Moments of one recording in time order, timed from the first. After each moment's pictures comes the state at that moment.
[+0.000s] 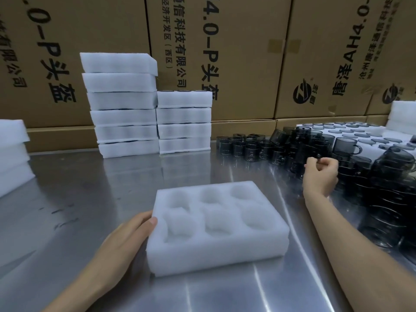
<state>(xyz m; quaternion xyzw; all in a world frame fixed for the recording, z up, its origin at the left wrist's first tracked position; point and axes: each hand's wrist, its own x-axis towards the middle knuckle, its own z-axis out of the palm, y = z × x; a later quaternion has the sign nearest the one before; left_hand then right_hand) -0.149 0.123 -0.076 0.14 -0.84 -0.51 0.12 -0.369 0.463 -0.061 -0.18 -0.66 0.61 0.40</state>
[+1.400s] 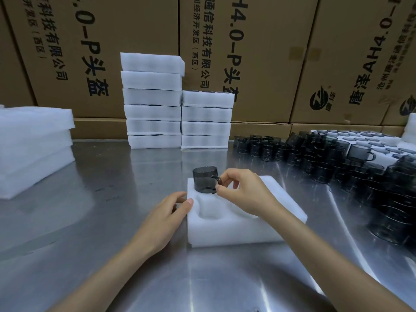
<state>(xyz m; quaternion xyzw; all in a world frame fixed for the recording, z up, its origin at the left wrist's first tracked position) -0.110 0.125 -0.066 0.05 -0.87 -0.47 0.14 -0.199 0.307 -0.014 0.31 -0.87 0.38 0.08</state>
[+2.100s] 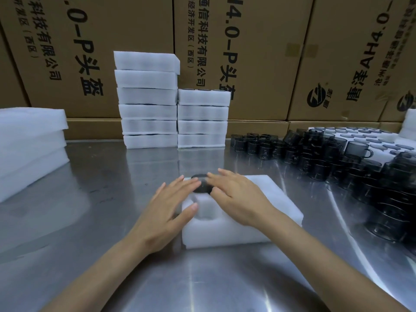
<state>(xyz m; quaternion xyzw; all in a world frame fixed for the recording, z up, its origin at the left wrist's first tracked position) -0.120 0.124 -0.060 -0.12 -0.92 -0.30 0.21 -0.198 0.305 -0.021 0.38 -0.90 0.18 0.10</state>
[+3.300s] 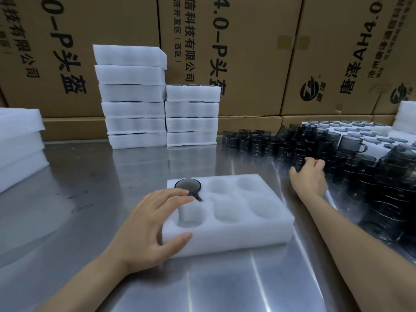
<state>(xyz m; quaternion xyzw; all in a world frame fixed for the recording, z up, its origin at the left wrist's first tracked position) -0.113 0.131 -0.058 -0.21 -0.91 -0.21 0.27 -0.350 0.445 -0.063 -0.13 -0.91 0.30 0.24</state>
